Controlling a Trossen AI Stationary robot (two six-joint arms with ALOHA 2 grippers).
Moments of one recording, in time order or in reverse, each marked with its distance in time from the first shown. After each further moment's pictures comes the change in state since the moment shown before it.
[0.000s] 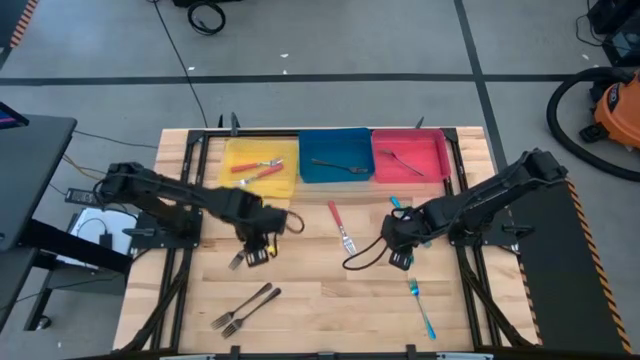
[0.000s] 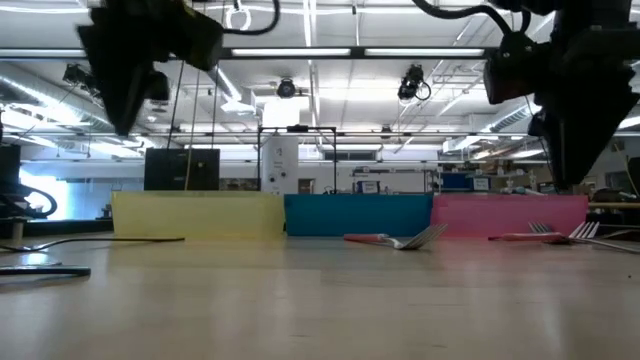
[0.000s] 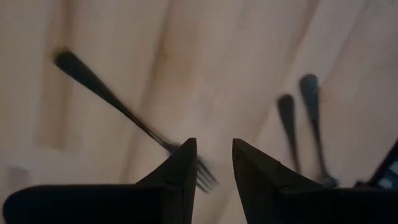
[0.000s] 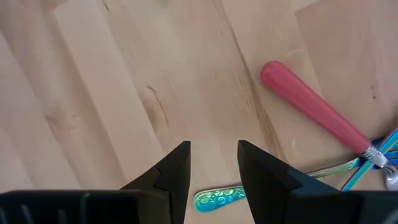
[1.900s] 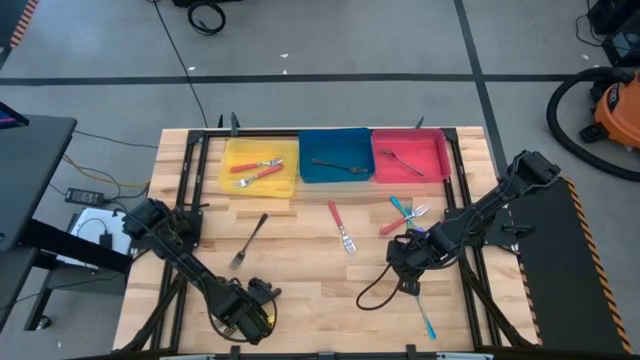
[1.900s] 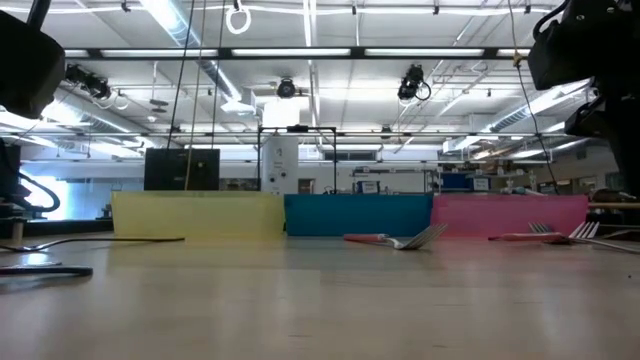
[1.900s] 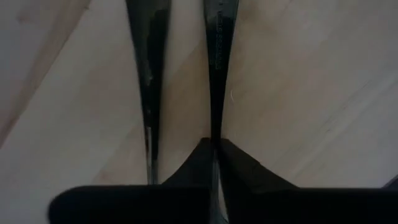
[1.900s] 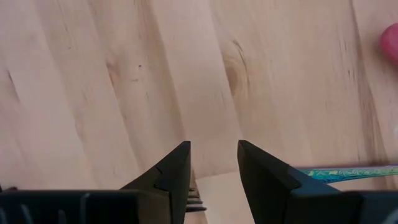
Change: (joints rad) left arm -0.599 0.407 0.002 0.419 -0.138 -0.949; right arm 0.243 0.069 0.000 0.094 0.000 0.120
